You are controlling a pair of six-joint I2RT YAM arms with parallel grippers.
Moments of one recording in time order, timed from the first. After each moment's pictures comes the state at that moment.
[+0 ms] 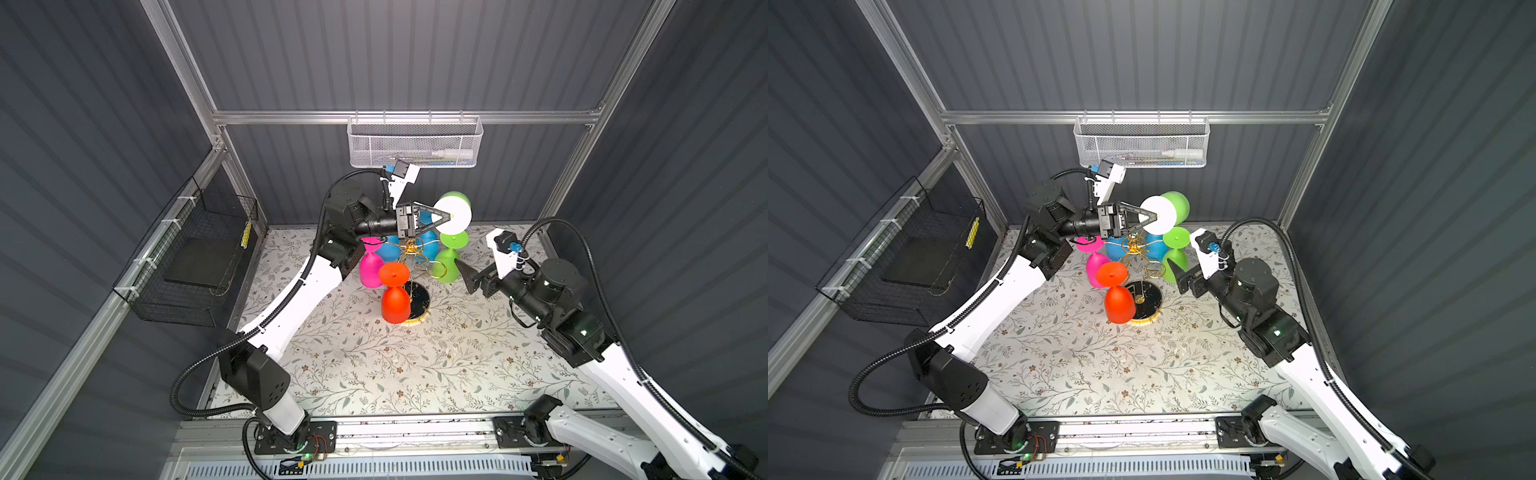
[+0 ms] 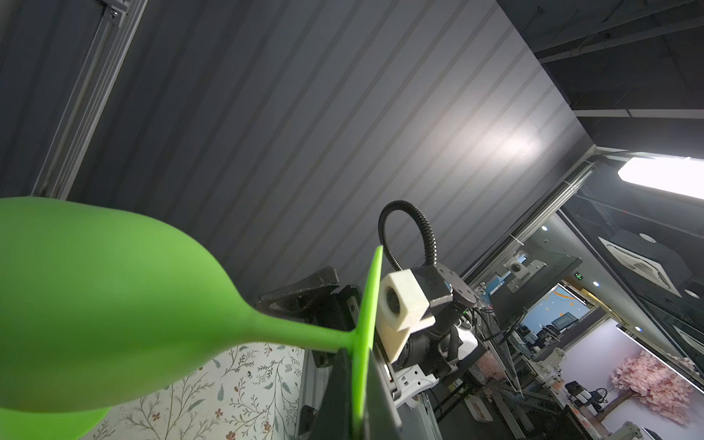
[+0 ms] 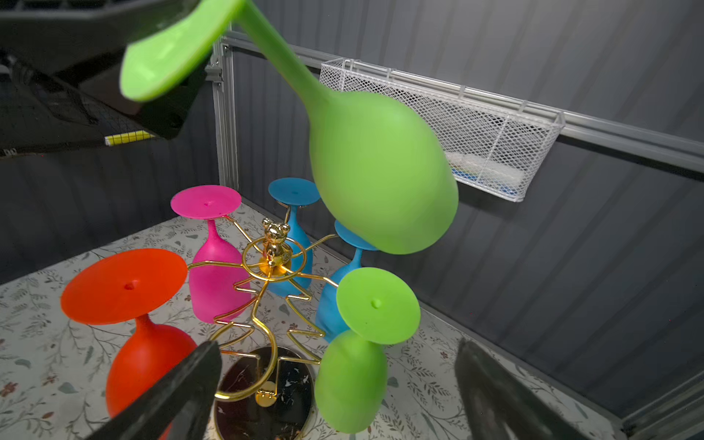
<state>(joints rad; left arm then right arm) -0.59 1.63 1.72 0.15 1.04 -0.86 0.57 0.93 1.03 -0.14 0.01 -0.23</state>
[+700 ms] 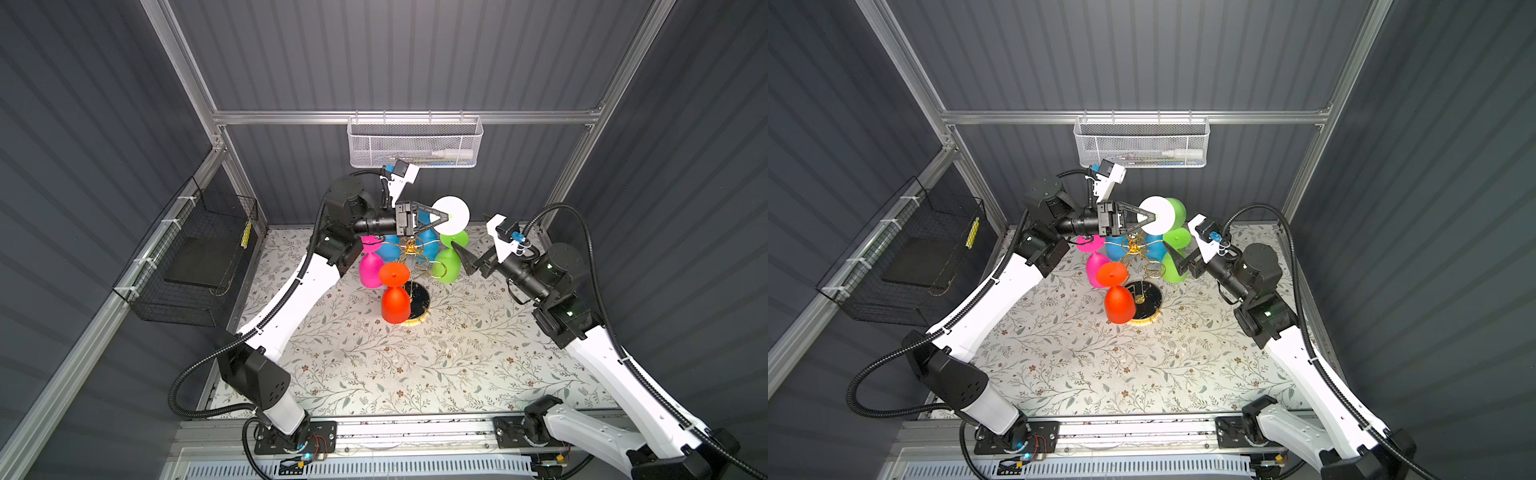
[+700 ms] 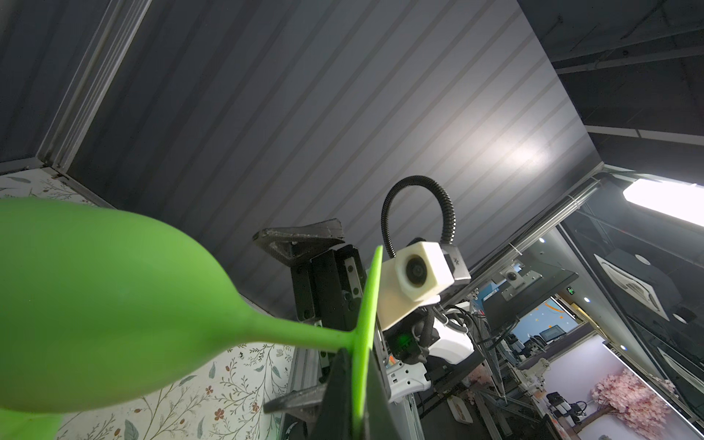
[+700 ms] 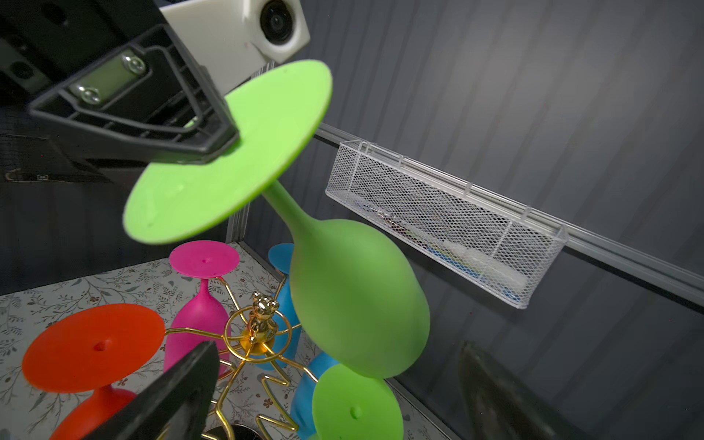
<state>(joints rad) -0.57 1.63 1.76 0.04 1.05 -0.88 0.43 1.03 1.04 0.10 -0.30 -0.29</state>
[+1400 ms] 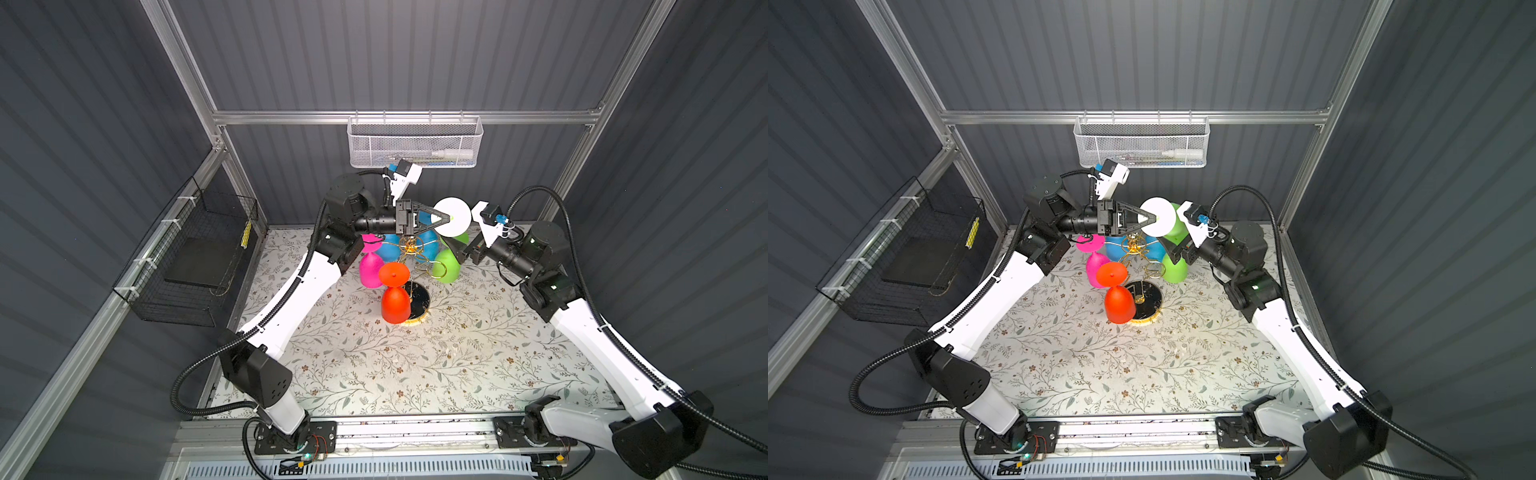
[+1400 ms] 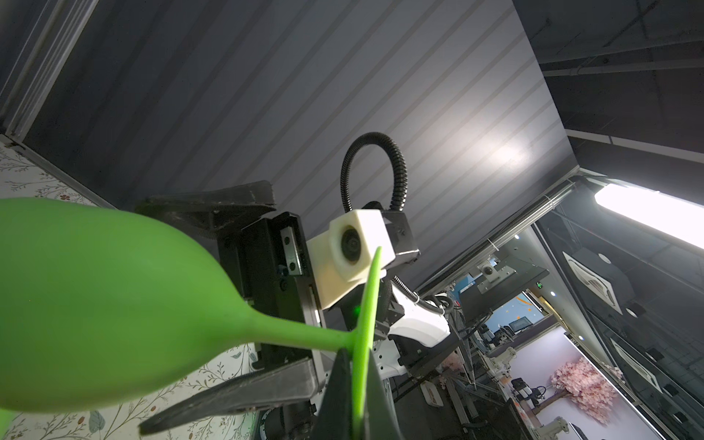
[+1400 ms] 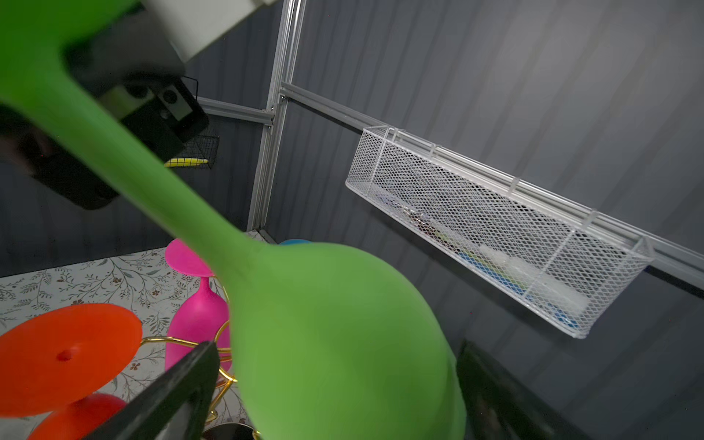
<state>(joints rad) -0.57 1.65 1.79 0.05 1.10 -0.96 0.38 1.21 1.16 0.10 -0.42 -0.30</state>
